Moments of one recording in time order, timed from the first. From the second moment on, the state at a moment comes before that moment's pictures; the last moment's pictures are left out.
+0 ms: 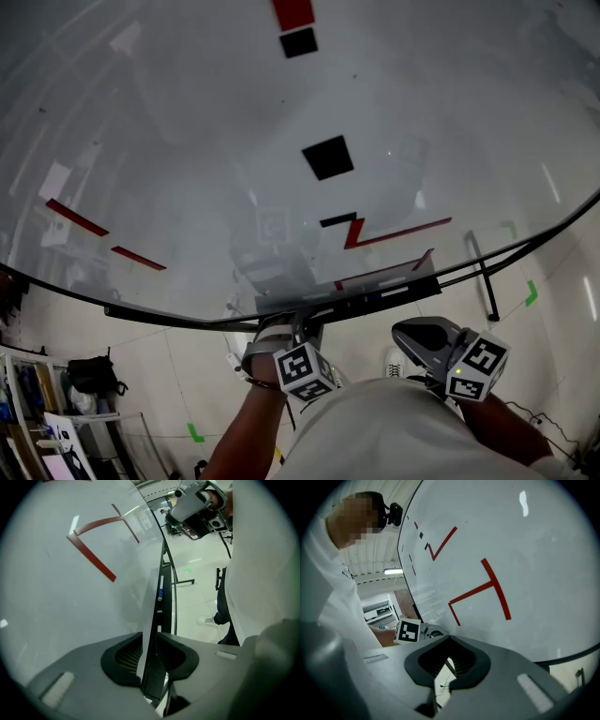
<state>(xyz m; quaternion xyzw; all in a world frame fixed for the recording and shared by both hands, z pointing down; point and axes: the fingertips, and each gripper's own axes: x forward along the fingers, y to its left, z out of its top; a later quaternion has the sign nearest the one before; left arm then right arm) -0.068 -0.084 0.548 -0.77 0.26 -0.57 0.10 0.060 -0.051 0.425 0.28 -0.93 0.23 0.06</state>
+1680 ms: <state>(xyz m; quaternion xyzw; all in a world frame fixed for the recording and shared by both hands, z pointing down) -0.054 -0.096 0.613 -0.74 0.21 -0.63 0.11 0.087 -0.049 0.427 0.31 -0.92 0.24 0.05</state>
